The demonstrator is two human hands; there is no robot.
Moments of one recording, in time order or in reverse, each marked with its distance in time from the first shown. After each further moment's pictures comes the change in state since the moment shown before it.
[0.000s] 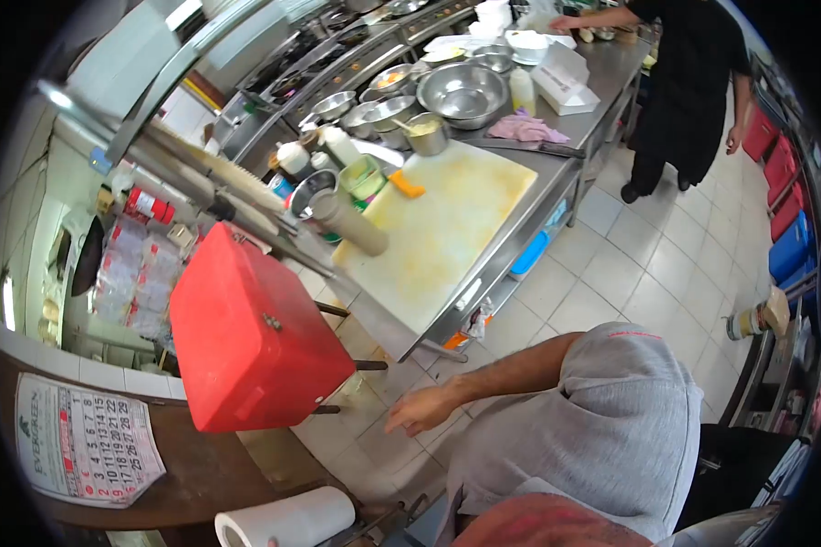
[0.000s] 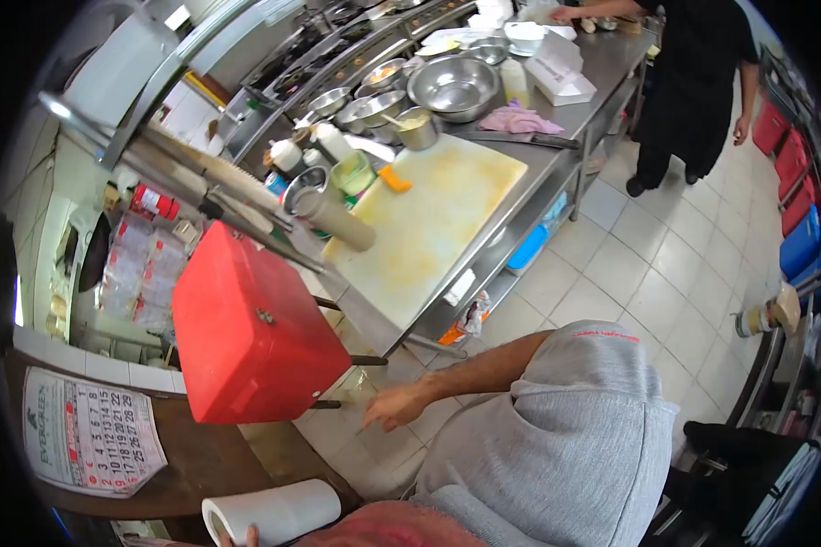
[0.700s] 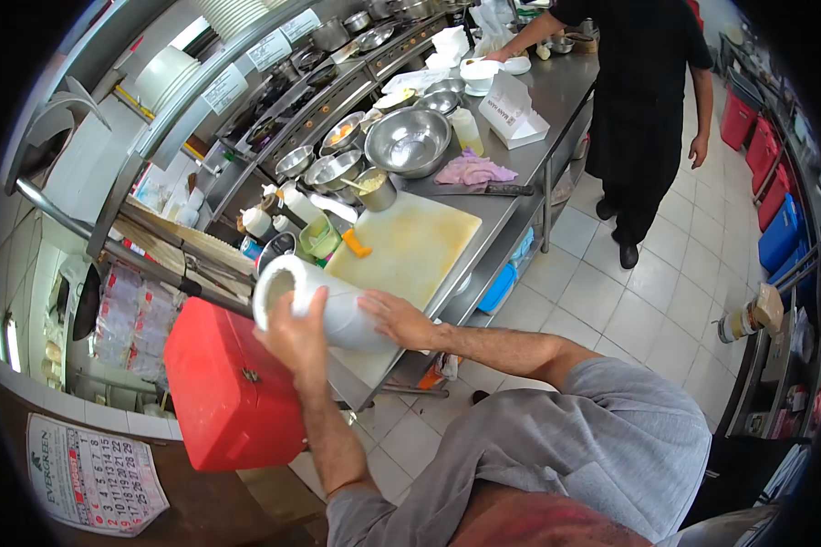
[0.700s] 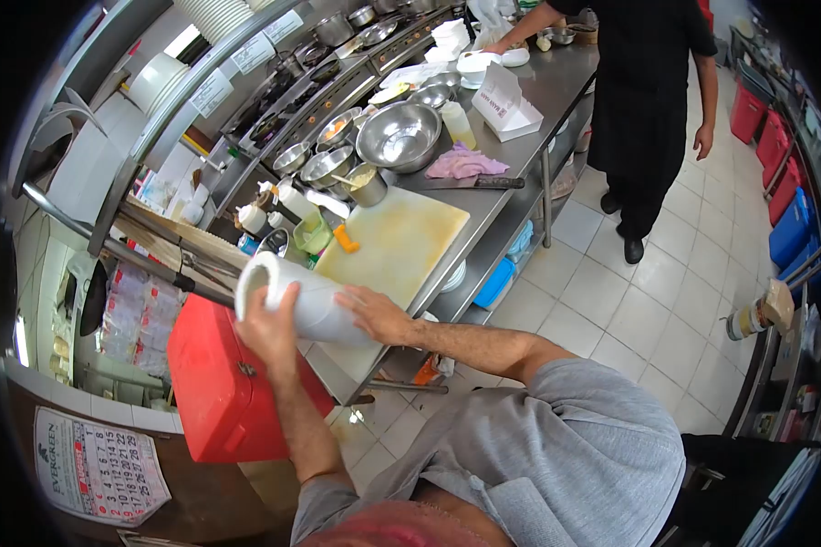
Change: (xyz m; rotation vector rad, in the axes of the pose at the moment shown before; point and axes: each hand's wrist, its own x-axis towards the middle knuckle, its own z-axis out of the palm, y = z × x) left_hand 0.134 0.375 0.211 -0.227 0.258 0.501; right_hand -0.145 0.069 -0.160 -0.572 1.000 0.099
